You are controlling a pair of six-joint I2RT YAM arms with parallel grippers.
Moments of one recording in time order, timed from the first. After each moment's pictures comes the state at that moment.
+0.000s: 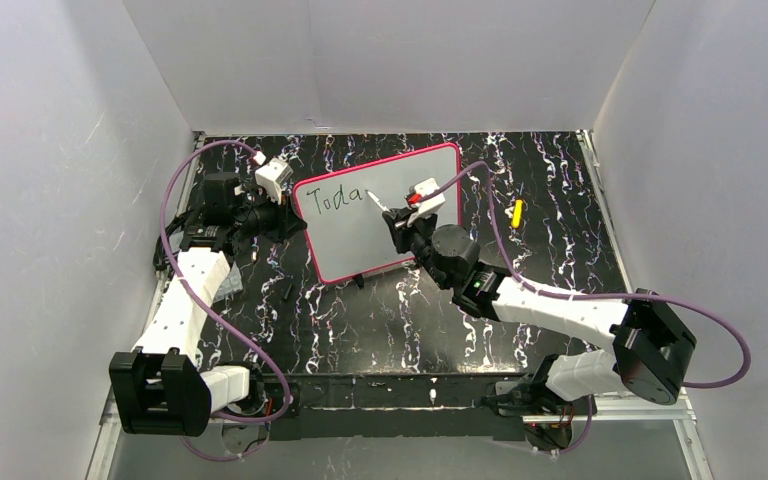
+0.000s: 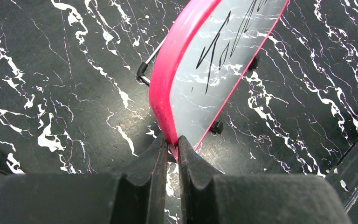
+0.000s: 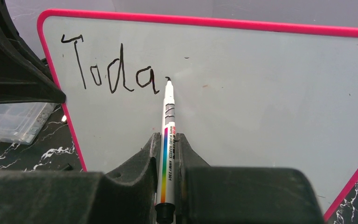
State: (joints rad) left arm -0.05 1.18 0.96 -0.43 0.64 0.17; right arm 1.01 1.32 0.80 0.52 0.42 0.07
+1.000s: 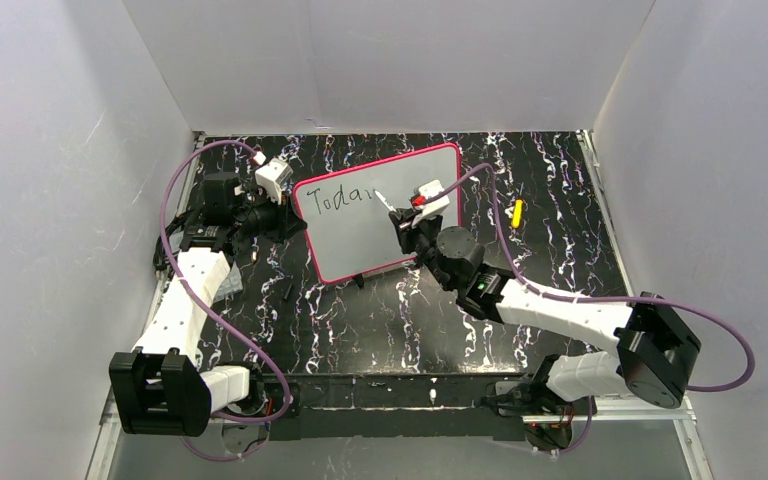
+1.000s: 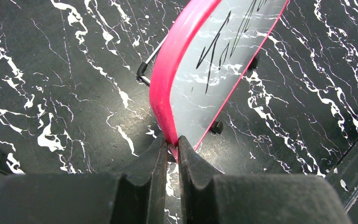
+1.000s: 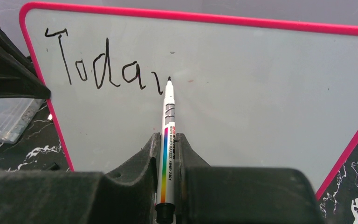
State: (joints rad) left arm -0.05 1.18 0.96 -0.43 0.64 0.17; right arm 1.00 1.29 0.77 0.53 0.44 0.04
